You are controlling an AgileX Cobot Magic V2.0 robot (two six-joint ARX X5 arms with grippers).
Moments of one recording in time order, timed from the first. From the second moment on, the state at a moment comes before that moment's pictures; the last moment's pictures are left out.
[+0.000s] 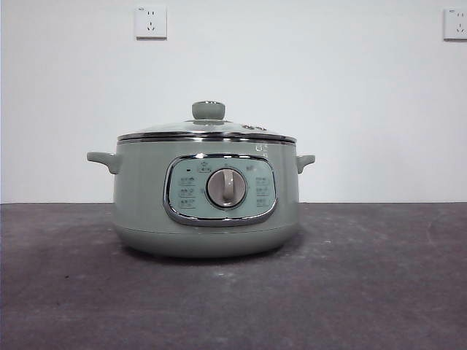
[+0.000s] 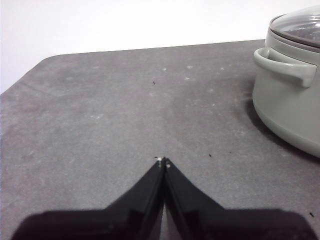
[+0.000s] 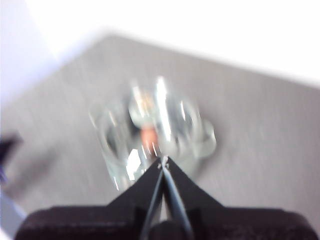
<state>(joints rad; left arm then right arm) 0.00 0.01 0.02 -0.19 -0.02 0.04 0.35 0.95 1.61 -1.05 -0.26 -0.07</state>
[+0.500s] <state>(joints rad) 0.00 0.01 0.02 -0.19 -0.02 0.04 0.10 0.34 0.51 -0.21 -0.28 -0.08</state>
